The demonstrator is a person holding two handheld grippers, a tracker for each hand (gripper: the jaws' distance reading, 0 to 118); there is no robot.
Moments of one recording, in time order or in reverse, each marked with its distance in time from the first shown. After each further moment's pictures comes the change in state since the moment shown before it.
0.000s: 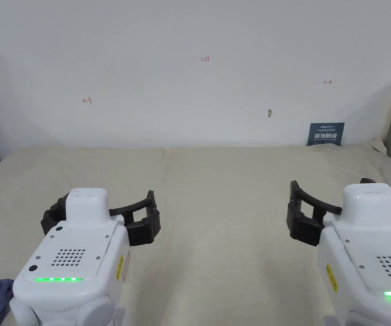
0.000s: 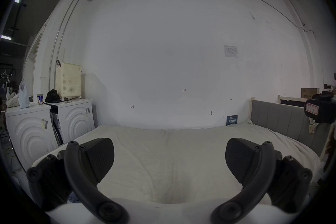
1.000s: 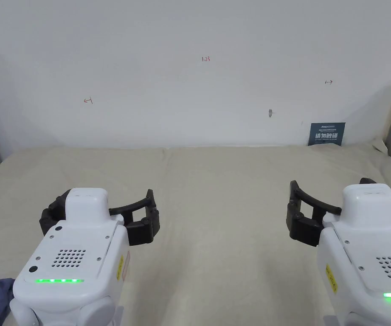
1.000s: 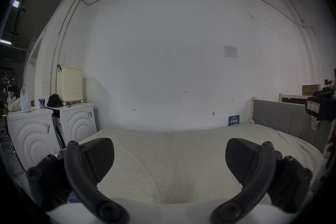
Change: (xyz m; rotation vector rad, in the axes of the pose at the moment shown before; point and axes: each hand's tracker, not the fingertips) left arm 0.000 0.002 0.001 0.023 0.013 -0.024; right arm -0.004 0.000 0.003 0.007 0.003 0.001
